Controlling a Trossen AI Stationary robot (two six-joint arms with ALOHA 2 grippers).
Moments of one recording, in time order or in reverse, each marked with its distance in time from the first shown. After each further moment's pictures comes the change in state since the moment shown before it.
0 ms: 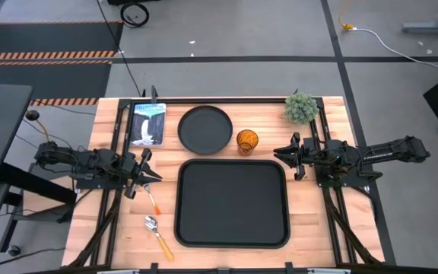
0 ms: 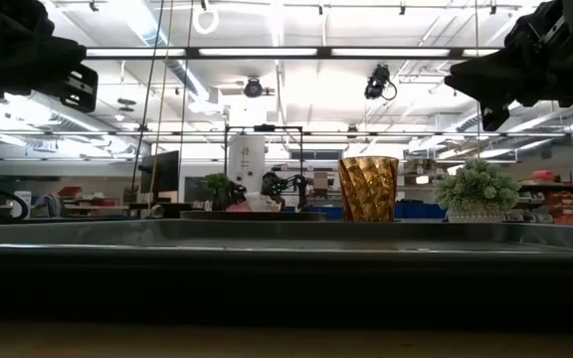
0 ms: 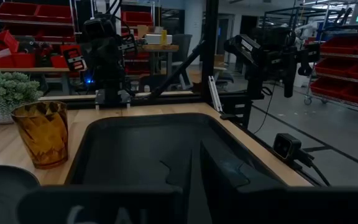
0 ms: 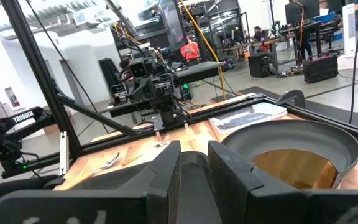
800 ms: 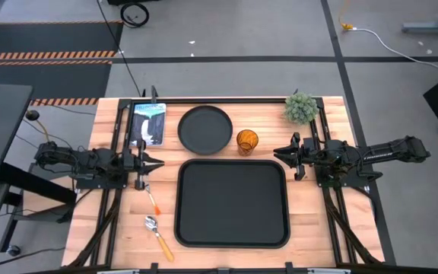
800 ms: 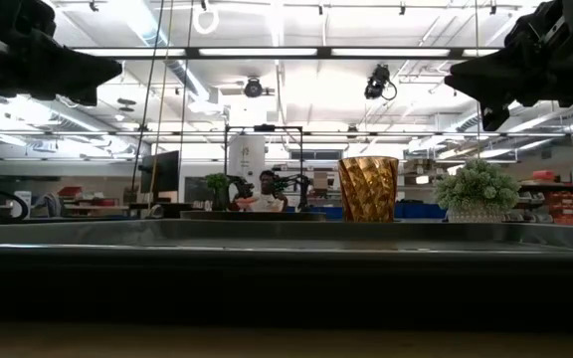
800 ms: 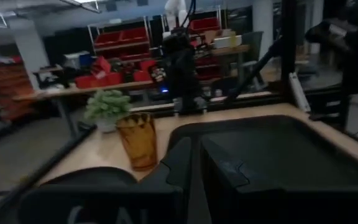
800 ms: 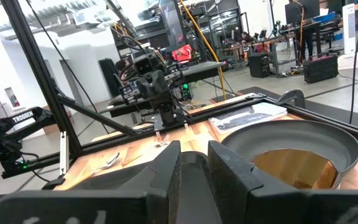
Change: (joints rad) left arm 0.004 0.001 0.000 0.033 -0.307 0.201; right arm 0.000 0.000 0.000 0.000 0.000 0.000
